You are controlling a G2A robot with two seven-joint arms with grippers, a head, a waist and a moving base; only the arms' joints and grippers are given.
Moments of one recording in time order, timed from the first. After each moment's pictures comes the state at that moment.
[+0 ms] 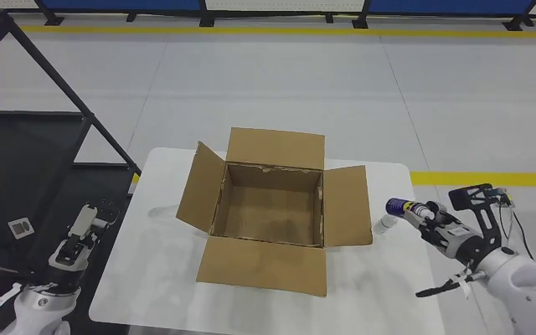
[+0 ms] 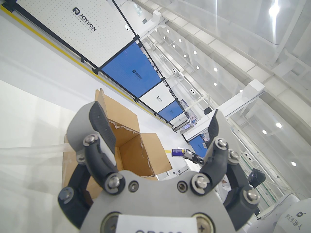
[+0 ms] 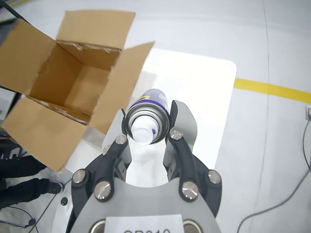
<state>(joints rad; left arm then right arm) 1.58 -1.15 -1.96 -1.98 -0.17 -0.45 -0.40 -1.36 -1.02 1.82 -2.20 -0.66 -0.02 0.92</state>
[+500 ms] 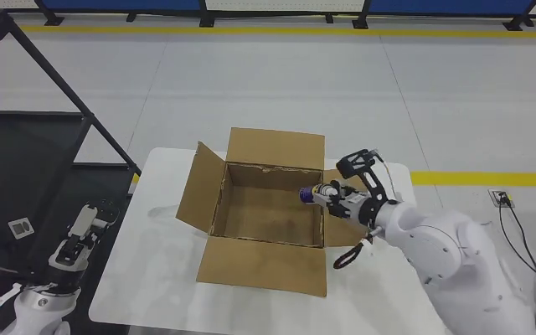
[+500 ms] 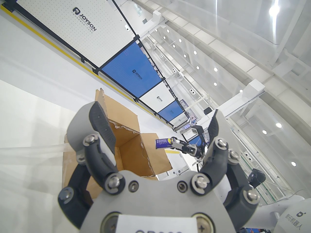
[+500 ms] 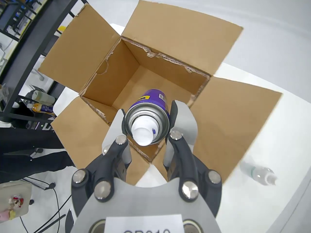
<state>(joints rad) 1.58 -1.15 -1.96 -1.98 -0.17 -0.44 -0.40 -0.76 -1.08 1.13 -1.86 -0.66 0.09 1.00</state>
